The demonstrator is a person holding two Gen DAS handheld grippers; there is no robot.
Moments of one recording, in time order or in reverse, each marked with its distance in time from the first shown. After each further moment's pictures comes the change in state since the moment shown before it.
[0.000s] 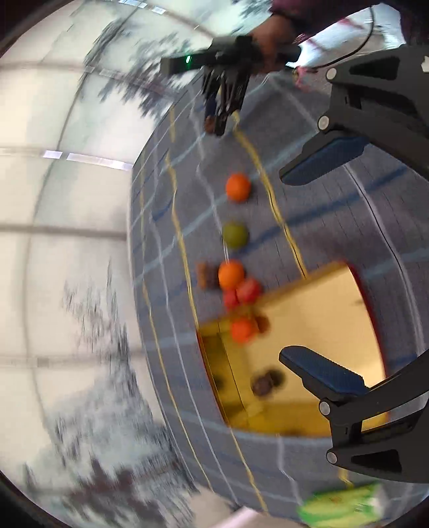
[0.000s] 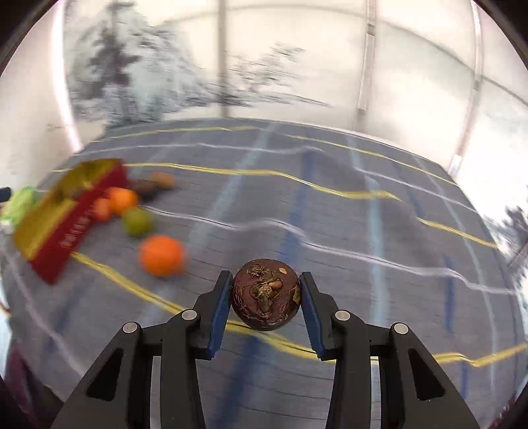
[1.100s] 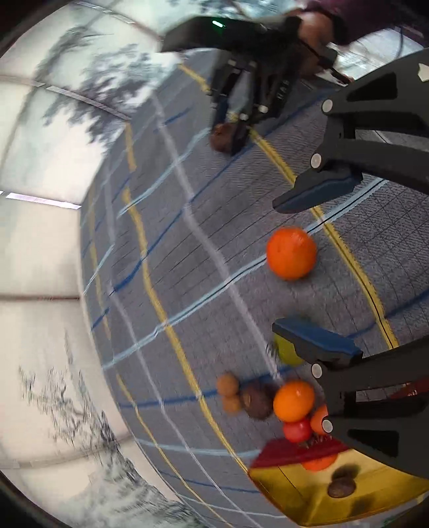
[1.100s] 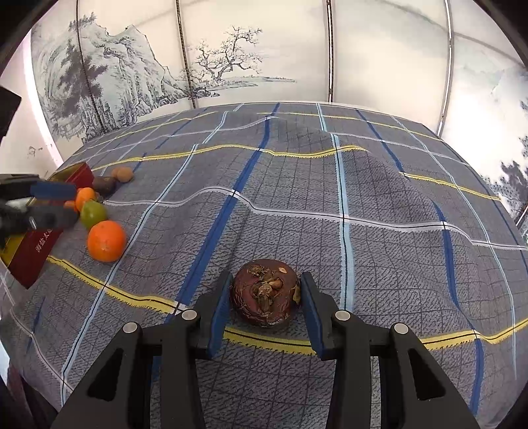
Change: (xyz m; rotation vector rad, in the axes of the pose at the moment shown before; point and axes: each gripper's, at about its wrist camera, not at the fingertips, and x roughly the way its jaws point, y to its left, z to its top) left arm 0.150 -0.092 0.064 0.127 0.235 -0.122; right arm 0.027 -0.044 -0.023 0.119 0.028 0.020
